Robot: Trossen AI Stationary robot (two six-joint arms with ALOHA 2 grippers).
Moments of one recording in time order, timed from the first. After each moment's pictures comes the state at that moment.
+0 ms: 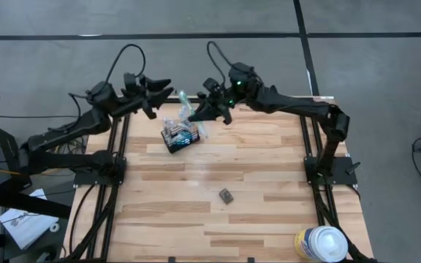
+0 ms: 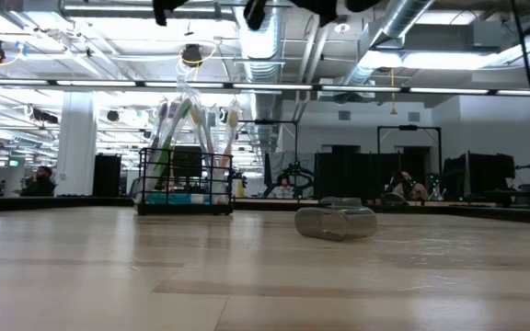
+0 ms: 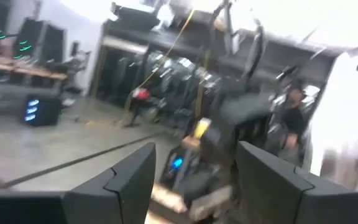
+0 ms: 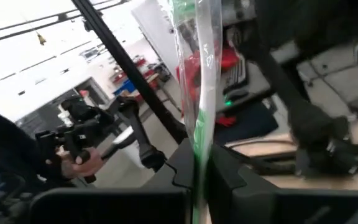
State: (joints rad) left arm 0.50 0.91 0.86 0.30 0.11 -0.35; right arm -0.34 1.82 1.66 0.20 -0.94 0.60
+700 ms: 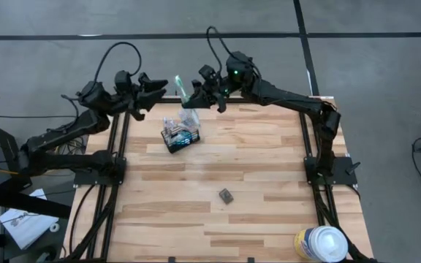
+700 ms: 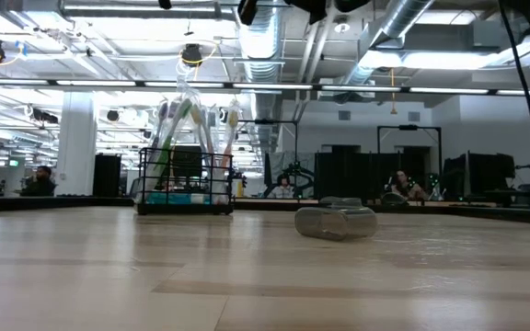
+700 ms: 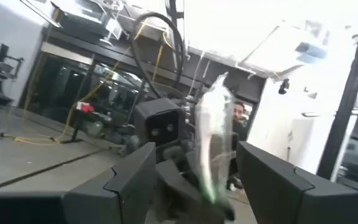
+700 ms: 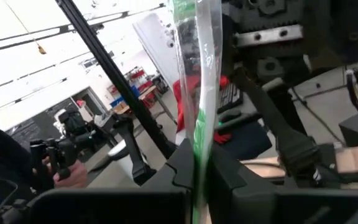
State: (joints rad) left arm 0.54 0.91 0.86 0.46 0.34 -0.50; right arm -0.38 1.92 1.85 0.21 -0.94 0.65
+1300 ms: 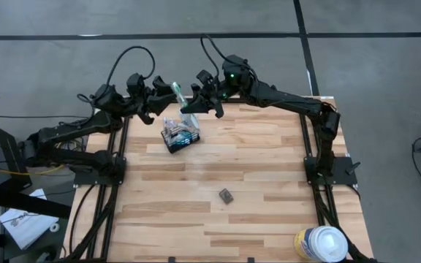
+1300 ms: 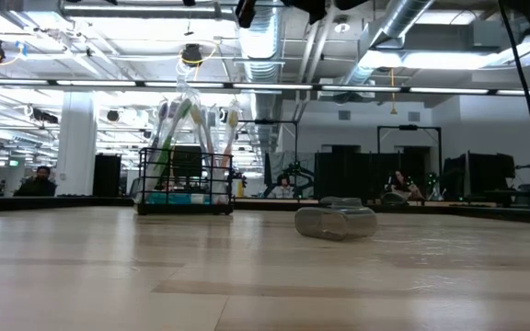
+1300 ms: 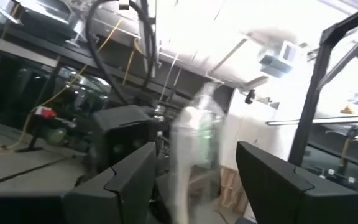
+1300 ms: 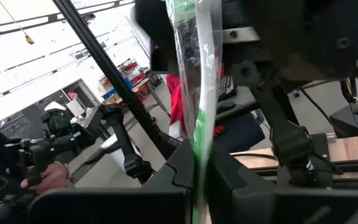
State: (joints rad) left arm 0.45 1.05 0.86 0.70 0.34 -0.56; right arm -0.36 1.92 1.85 0.13 -0.91 0.57
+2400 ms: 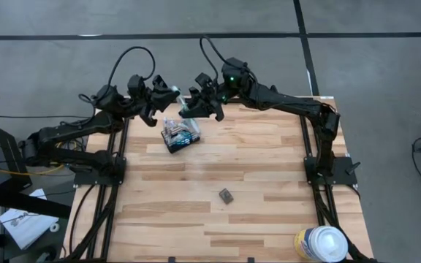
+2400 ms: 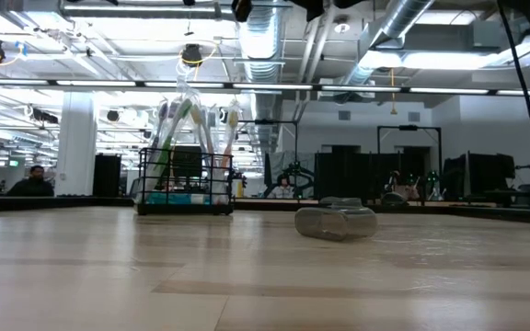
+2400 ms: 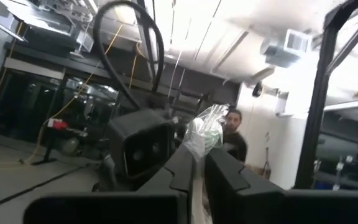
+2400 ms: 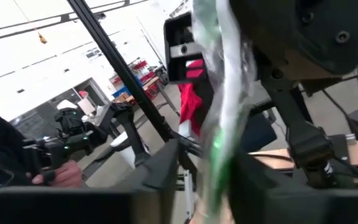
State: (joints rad) left arm 0.44 1.06 0.87 0.70 0.31 -0.46; right arm -0.33 1.92 1.85 0.17 -0.92 0.60
